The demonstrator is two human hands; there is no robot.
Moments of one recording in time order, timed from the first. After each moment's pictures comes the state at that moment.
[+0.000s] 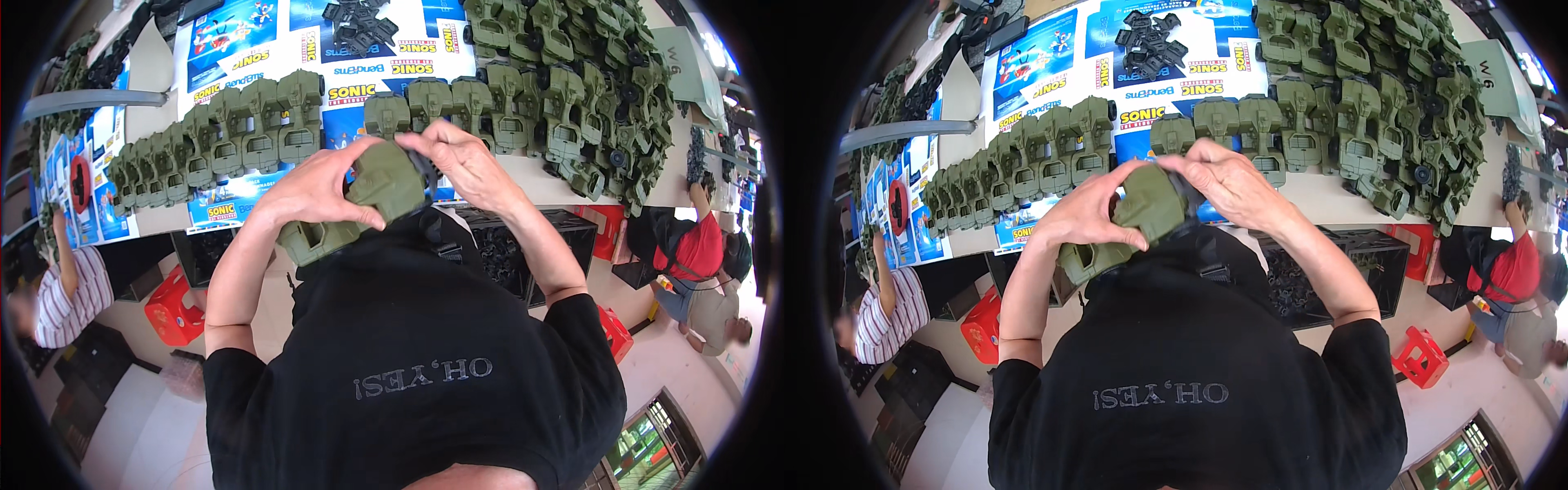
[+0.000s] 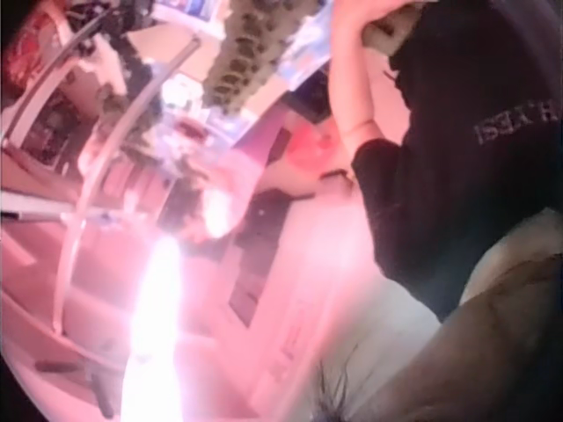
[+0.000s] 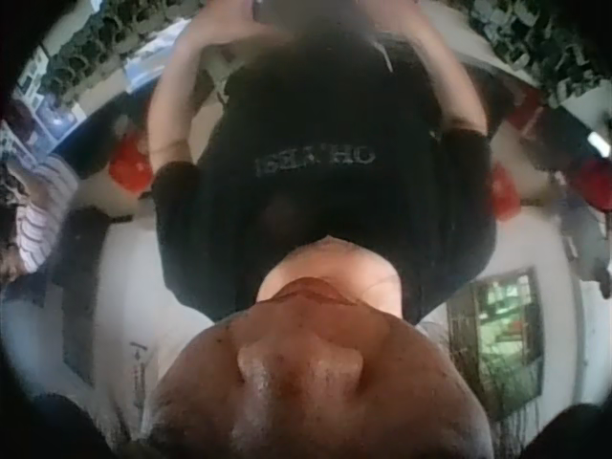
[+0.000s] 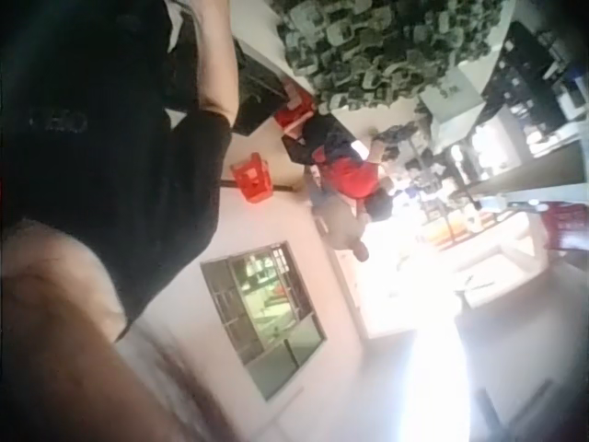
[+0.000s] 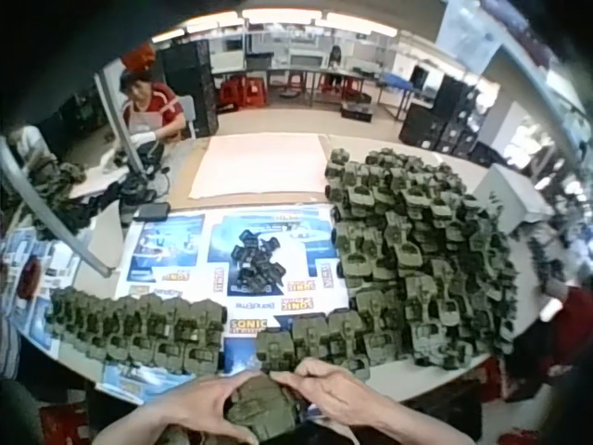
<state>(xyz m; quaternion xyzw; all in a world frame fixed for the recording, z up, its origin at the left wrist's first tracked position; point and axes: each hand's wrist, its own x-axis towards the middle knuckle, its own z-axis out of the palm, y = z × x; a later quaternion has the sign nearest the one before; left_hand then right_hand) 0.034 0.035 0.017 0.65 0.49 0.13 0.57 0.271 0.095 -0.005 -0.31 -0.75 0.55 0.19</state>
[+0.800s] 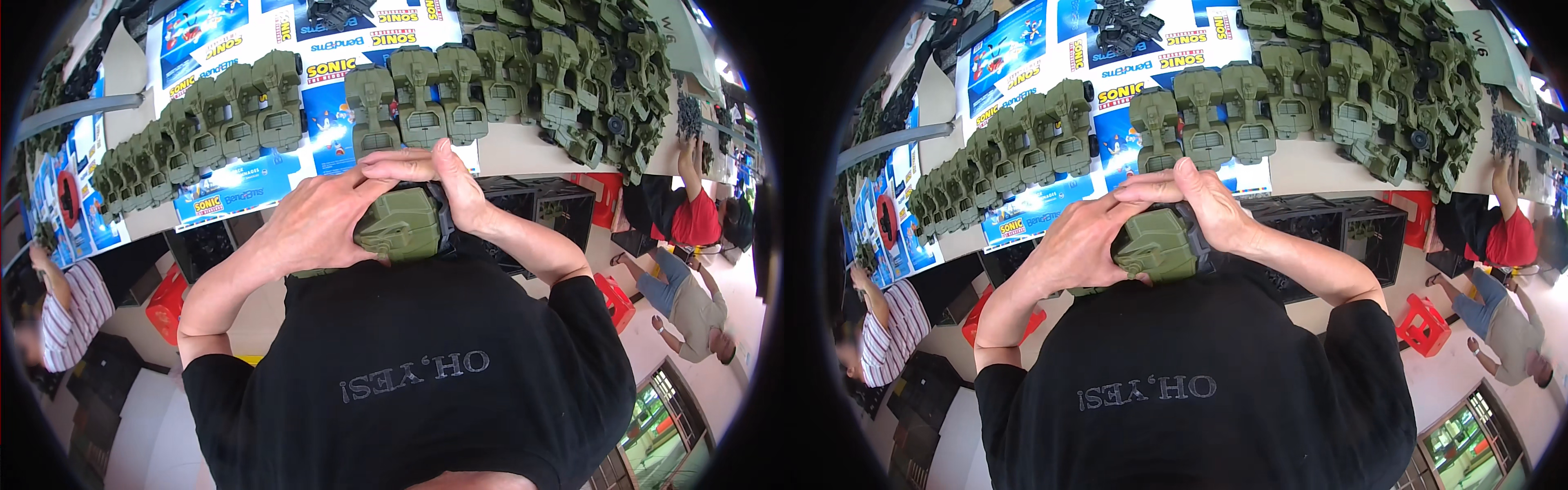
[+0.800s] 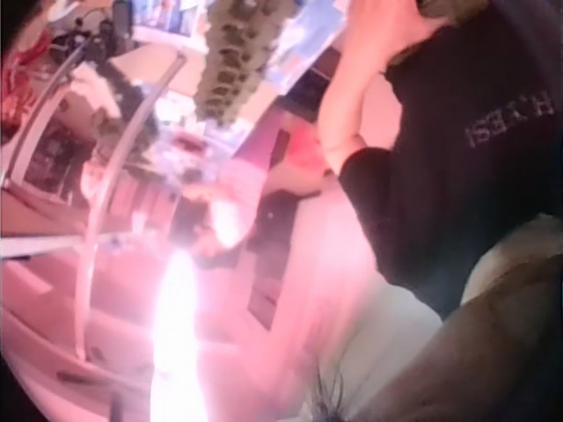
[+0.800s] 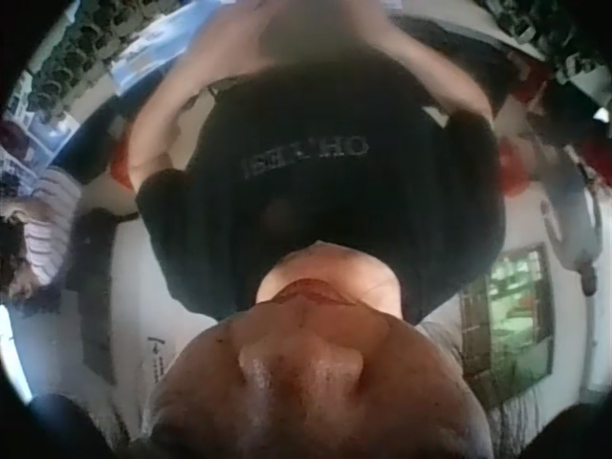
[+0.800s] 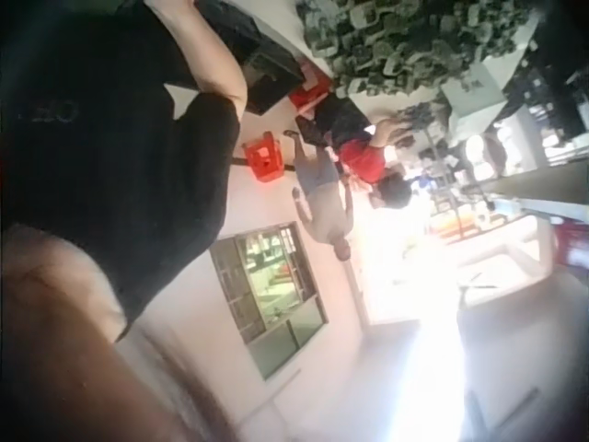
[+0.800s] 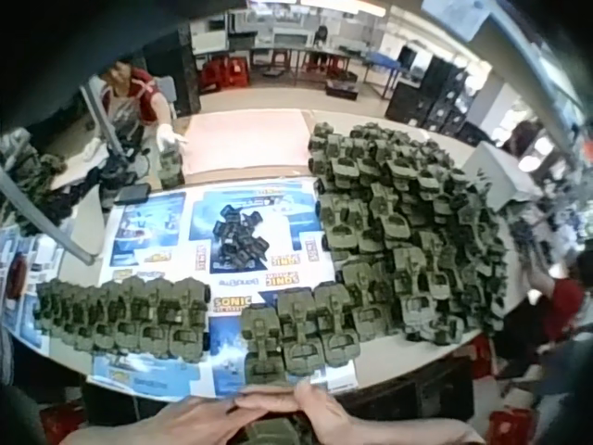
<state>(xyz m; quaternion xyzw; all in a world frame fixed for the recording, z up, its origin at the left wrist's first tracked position) 0.062 -0.003 0.045 0.77 0.46 0.06 0.43 0.264 0.044 0.002 -0.28 -0.62 0.71 0.18</state>
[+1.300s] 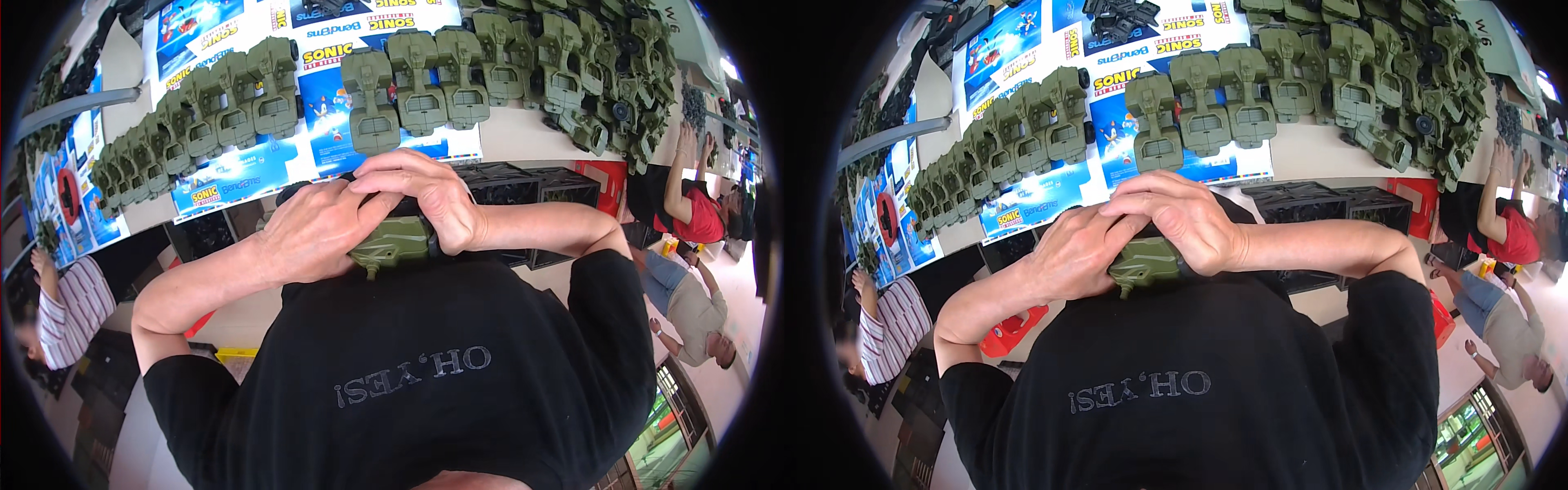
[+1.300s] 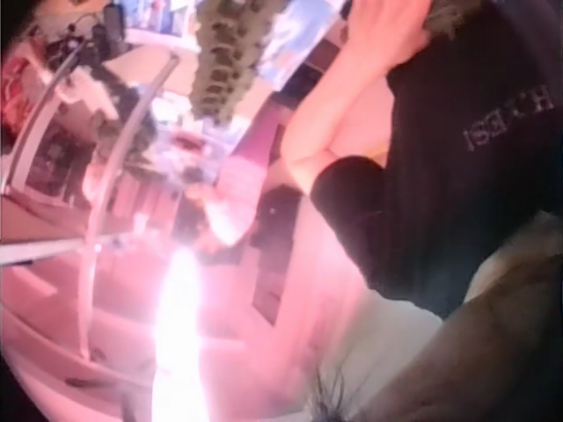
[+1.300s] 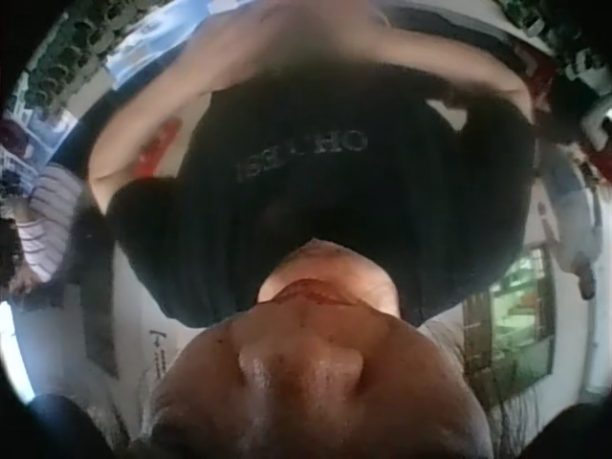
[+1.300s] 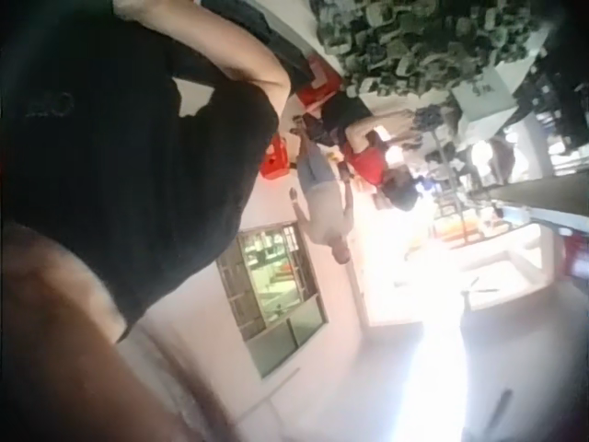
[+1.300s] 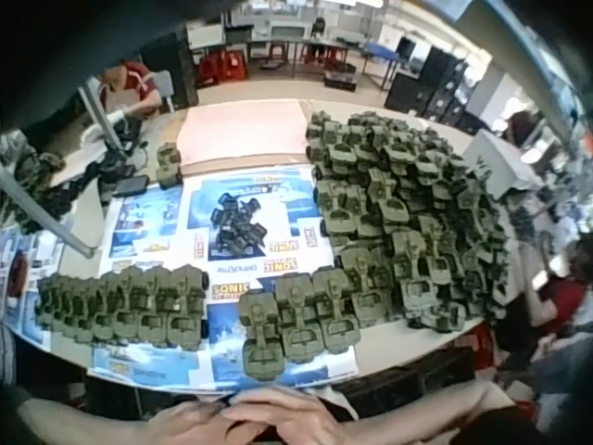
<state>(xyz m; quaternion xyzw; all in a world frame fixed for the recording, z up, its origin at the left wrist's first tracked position) 0.066 -0.024 0.047 0.85 0.39 0.04 0.34 0.263 0.014 -0.007 -0.18 -0.72 0.57 0.36</state>
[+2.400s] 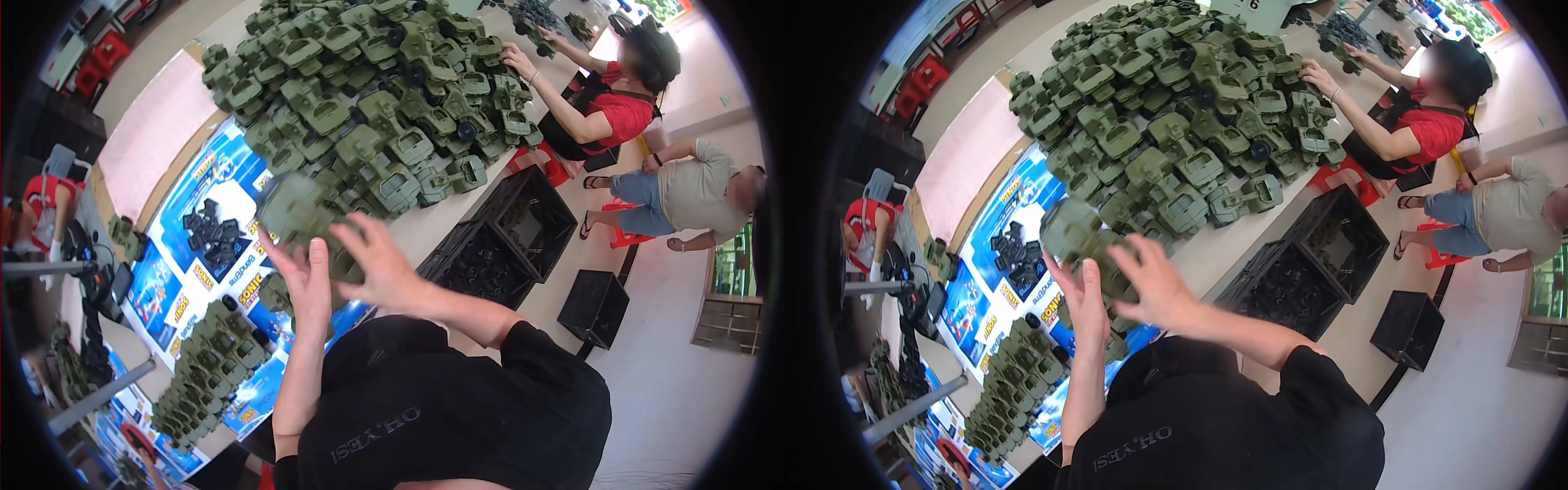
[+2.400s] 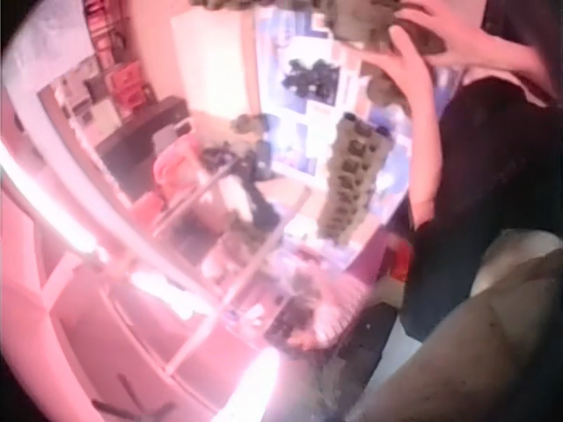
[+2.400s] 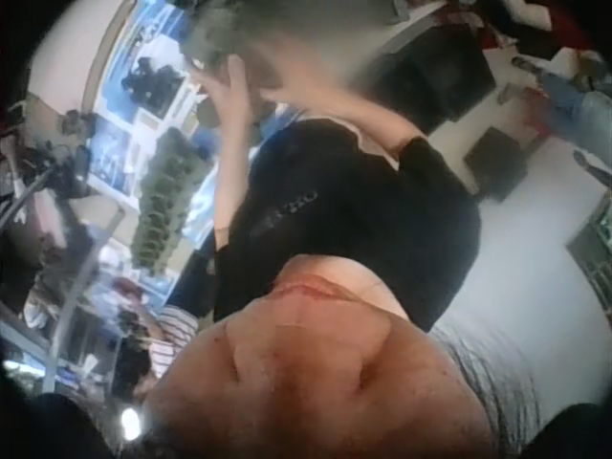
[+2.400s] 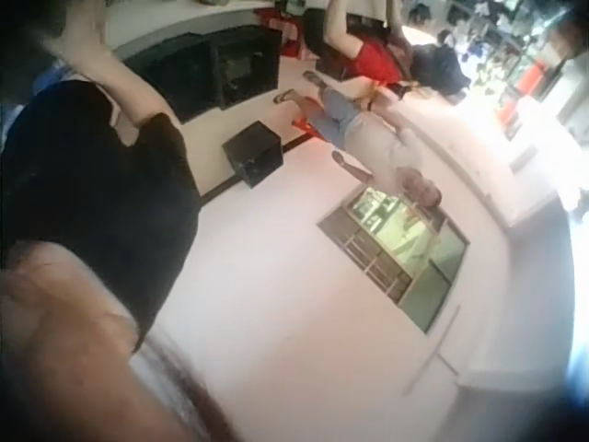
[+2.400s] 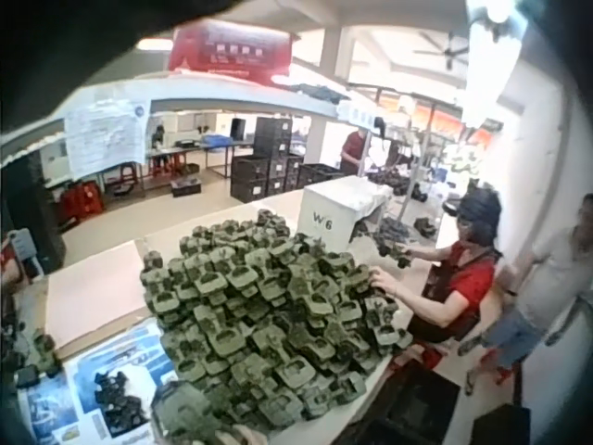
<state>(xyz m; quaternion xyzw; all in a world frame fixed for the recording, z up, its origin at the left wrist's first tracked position) 0.230 0.115 0.002 0.41 0.48 0.51 0.59 0.358 0.081 -0.002 -0.59 -0.69 0.24 0.35</state>
